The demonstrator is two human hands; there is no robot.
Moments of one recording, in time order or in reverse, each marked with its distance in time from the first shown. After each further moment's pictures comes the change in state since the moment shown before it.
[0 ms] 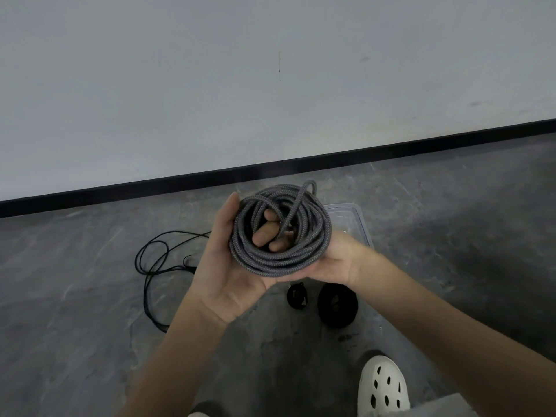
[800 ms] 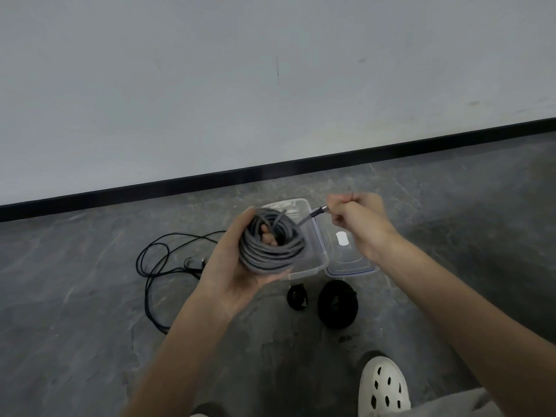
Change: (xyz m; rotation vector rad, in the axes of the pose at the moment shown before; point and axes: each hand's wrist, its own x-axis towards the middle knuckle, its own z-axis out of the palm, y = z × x) left_hand 0.006 -0.004 0.000 0.138 0.524 0.011; right_hand -0.005 -0.022 -0.051 -0.375 0.956 -0.334
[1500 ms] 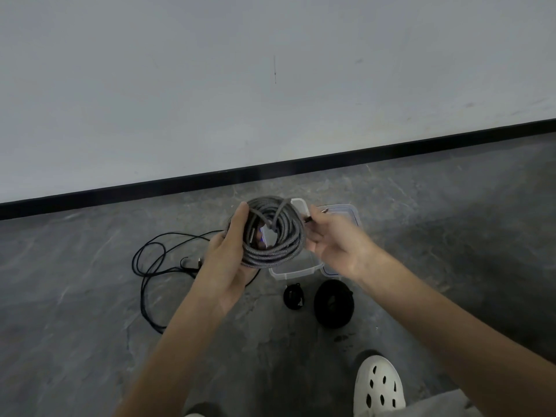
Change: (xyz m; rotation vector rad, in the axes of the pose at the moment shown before) left_hand 0.003 -0.003 0.002 0.340 0.197 0.232; right_hand -0.027 0.004 0.019 0.536 -0.293 0.427
